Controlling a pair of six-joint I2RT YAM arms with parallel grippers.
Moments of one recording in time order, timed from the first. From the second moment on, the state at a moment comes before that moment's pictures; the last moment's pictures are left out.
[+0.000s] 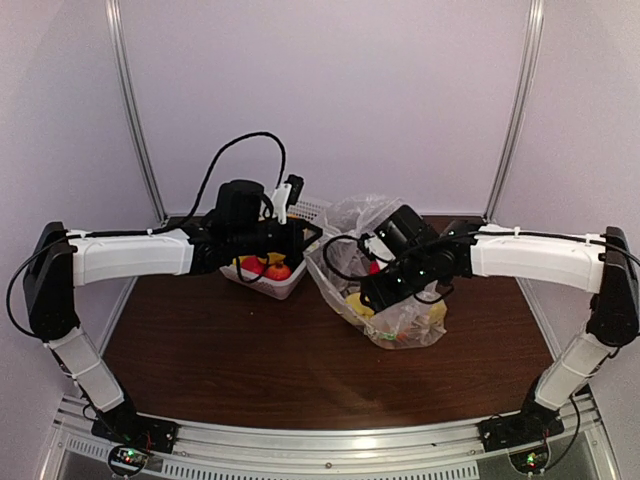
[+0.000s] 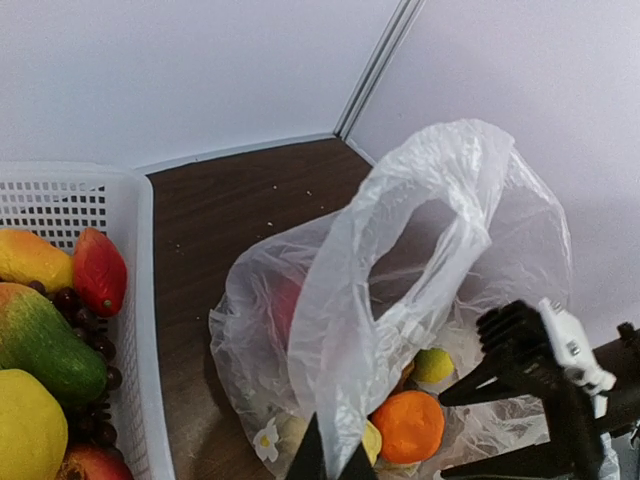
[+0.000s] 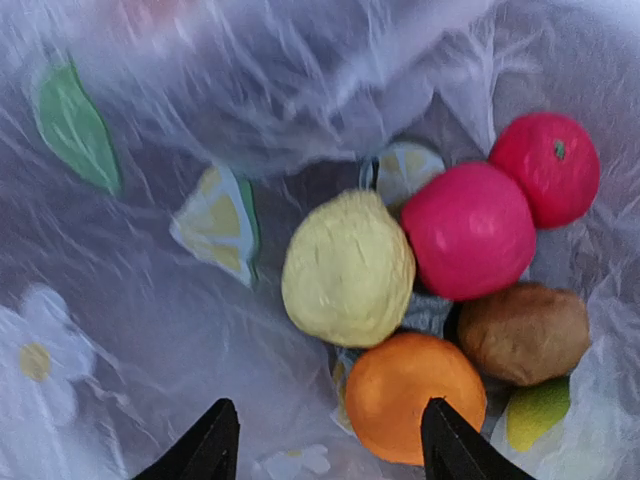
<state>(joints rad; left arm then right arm) -0.77 1.68 1.20 0.16 0.20 -0.37 0.85 1.62 1.32 -0.63 0.07 0.28</state>
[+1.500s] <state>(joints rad) -0.74 1.30 1.07 -0.17 0.12 -0.31 0.97 1.45 1.11 -0.55 0.29 0.45</state>
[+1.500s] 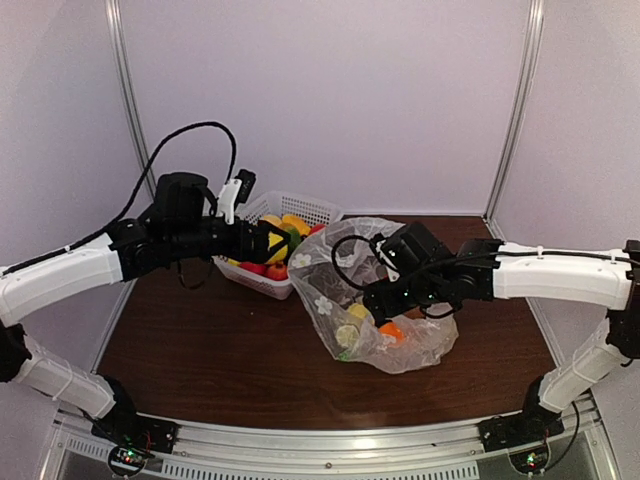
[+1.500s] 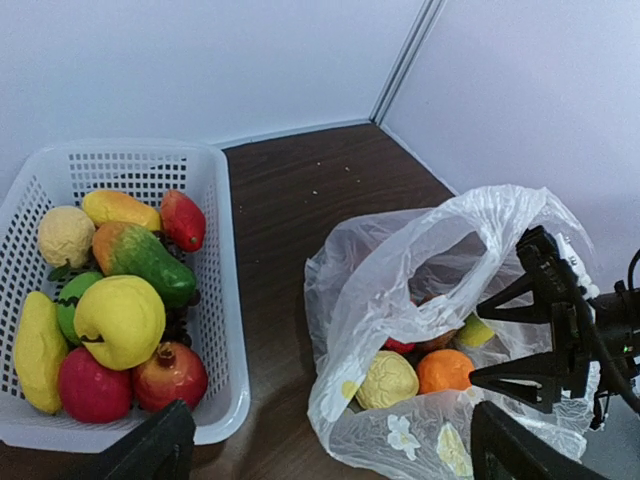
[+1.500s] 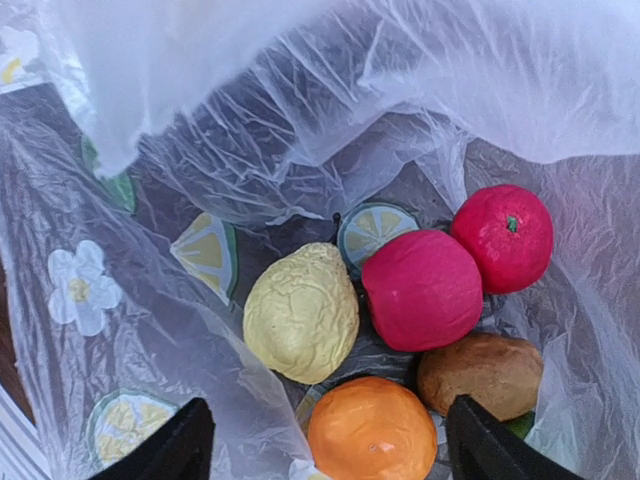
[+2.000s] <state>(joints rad) -0.51 1.14 1.05 -0.37 0.07 -0.15 0.93 1.50 1.27 -0.55 0.22 0.38</state>
